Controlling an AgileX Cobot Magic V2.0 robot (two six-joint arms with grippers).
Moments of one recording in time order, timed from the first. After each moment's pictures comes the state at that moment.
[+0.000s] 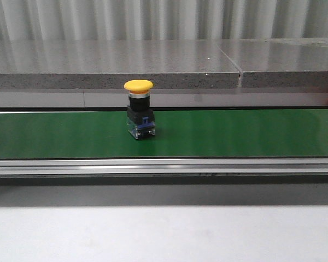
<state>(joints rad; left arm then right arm) -0.09 0.61 -0.55 -0.11 0.62 0.23 -0.53 1.82 -1.37 0.14 0.67 0.07</state>
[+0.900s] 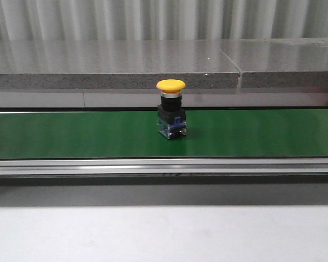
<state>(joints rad) -0.09 0.61 -0.55 -0.11 0.62 0.23 -0.53 1.89 -1.37 0.14 0.60 0.07</state>
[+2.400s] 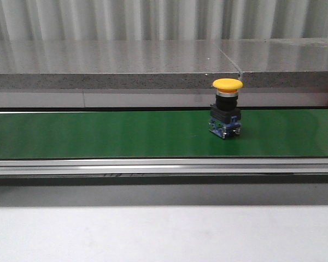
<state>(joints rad) -0.09 0.61 -0.55 -0.11 0.62 0.23 -0.38 1.35 -1.09 0.10 0.71 0.04</state>
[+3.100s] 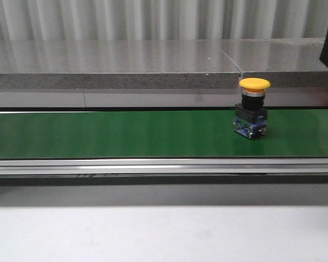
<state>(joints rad) -0.09 0.61 -0.55 -0.11 0.62 0.23 0.12 1.36 -1.15 0.10 0.98 -0.09</state>
